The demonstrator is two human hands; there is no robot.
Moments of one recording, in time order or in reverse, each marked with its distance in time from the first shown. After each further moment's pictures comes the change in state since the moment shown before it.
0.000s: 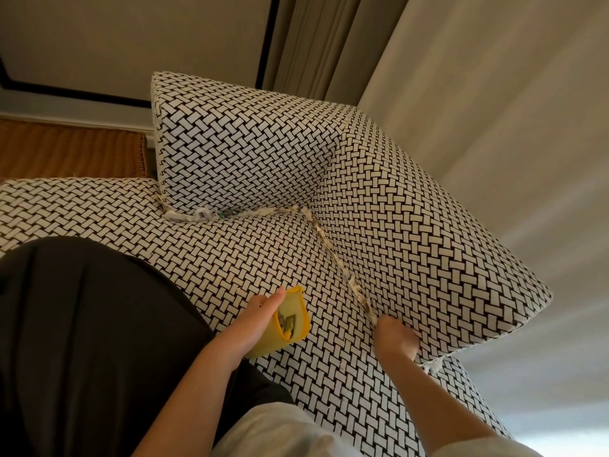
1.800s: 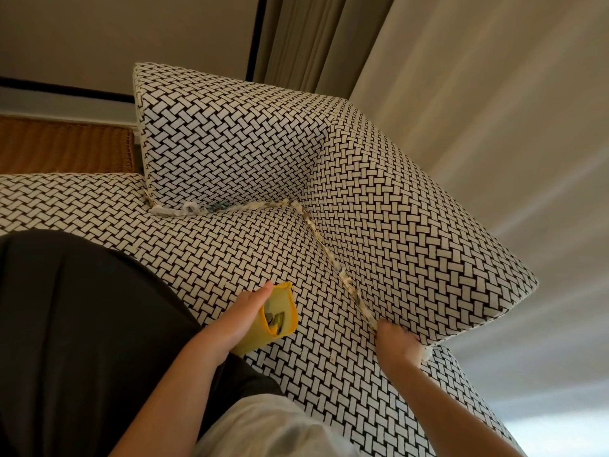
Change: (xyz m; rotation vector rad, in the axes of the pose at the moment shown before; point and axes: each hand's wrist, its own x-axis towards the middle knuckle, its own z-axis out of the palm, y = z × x) left_hand -0.024 0.015 0.005 0.021 0.012 0.112; right_hand -0.023 0.026 0.001 -0.075 0.002 -0.110
